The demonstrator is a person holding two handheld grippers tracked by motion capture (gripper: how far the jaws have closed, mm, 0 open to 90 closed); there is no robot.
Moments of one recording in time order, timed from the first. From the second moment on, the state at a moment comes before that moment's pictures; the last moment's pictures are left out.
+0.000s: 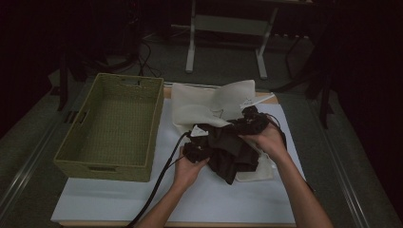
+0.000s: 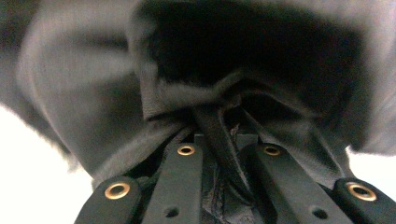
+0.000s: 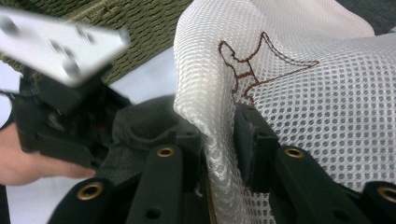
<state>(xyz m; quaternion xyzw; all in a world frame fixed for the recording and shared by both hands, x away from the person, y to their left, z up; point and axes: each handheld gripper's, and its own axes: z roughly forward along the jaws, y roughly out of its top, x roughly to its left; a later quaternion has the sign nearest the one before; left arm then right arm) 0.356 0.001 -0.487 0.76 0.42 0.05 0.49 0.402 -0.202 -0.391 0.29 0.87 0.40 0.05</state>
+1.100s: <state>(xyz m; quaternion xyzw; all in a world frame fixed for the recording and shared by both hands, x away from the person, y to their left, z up) 0.383 0.009 -0.462 0.74 0.45 0.01 0.50 0.378 -0.170 -0.424 0.18 0.92 0.22 0.26</state>
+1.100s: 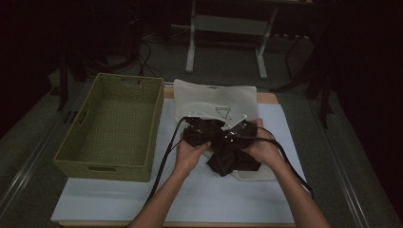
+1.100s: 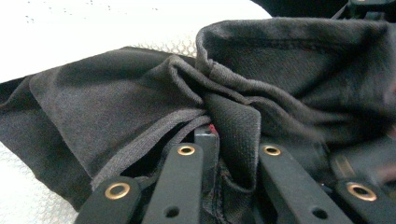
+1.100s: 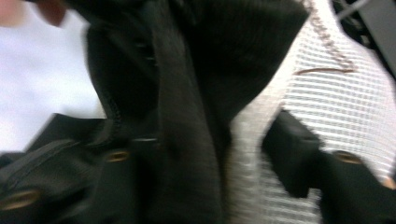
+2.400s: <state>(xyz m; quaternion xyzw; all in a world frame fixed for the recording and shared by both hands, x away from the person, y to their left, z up) 0.301 0.002 -0.500 0.82 0.37 0.02 0.44 0.409 -0.197 -0.401 0.32 0.88 0.31 0.19</state>
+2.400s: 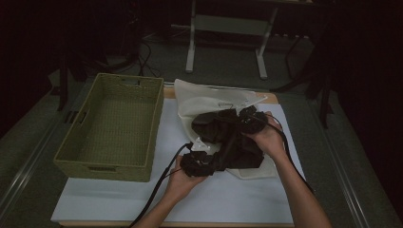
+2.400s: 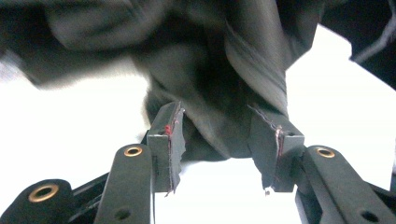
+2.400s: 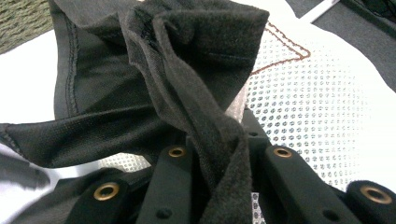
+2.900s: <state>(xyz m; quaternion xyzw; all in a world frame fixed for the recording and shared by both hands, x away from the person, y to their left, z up) 0.314 -0.049 -0.517 0.83 0.35 -0.01 0.43 0.409 -0.195 -0.402 0.32 0.87 0.31 0.18</state>
